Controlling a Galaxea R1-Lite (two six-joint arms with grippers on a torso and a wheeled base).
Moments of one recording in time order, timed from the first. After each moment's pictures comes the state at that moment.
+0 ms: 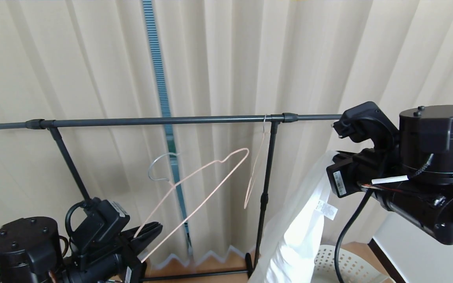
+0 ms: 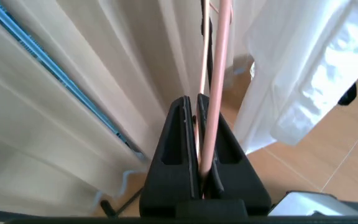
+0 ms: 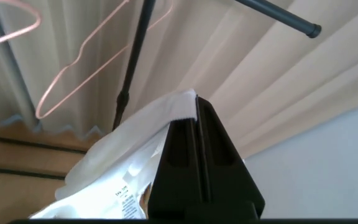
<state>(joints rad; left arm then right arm) -0.45 1.67 -0.03 -1.33 -0.15 0.26 0.68 1.54 -0.83 -0.32 -0.66 -0.11</state>
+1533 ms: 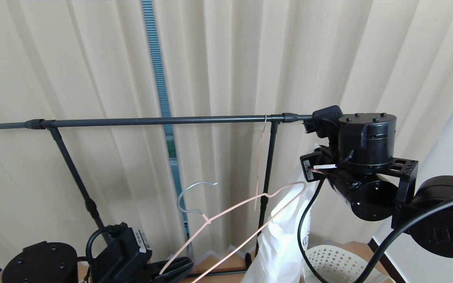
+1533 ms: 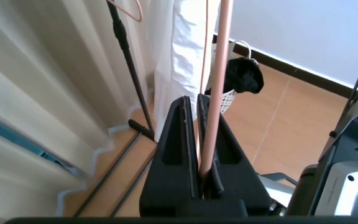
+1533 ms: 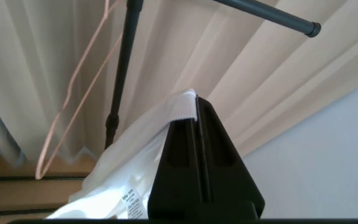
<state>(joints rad) -0.70 1.68 0.00 -1.34 -0.21 0.11 0.65 1.76 -0.90 -0.53 -0.77 -0.09</state>
